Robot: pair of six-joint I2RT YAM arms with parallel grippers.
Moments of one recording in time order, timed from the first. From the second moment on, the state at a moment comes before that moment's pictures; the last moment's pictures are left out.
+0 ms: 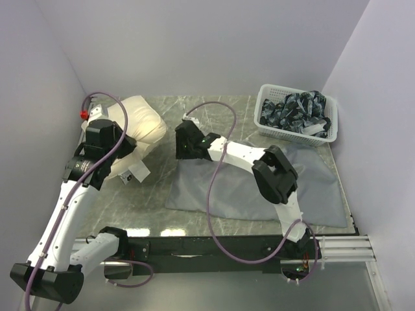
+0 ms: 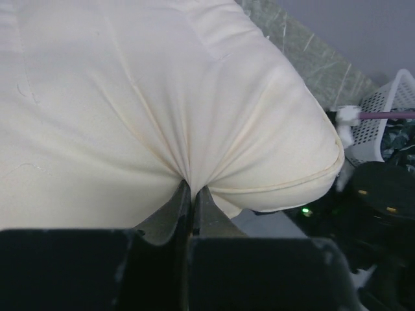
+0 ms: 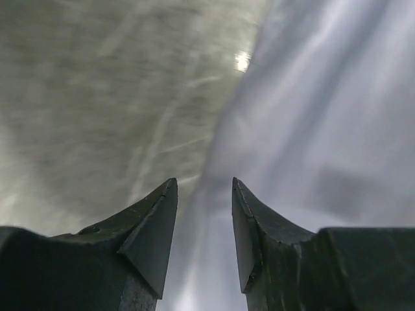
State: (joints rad) left arm -0.22 0.95 1.10 -0.67 -0.16 -0.69; right arm 0.84 2.07 1.62 -0.34 0.13 0.67
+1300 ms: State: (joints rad) left arm -0.22 1.01 0.87 -0.53 -0.05 -0.70; right arm 0.81 1.90 1.29 -0.16 0.04 0.70
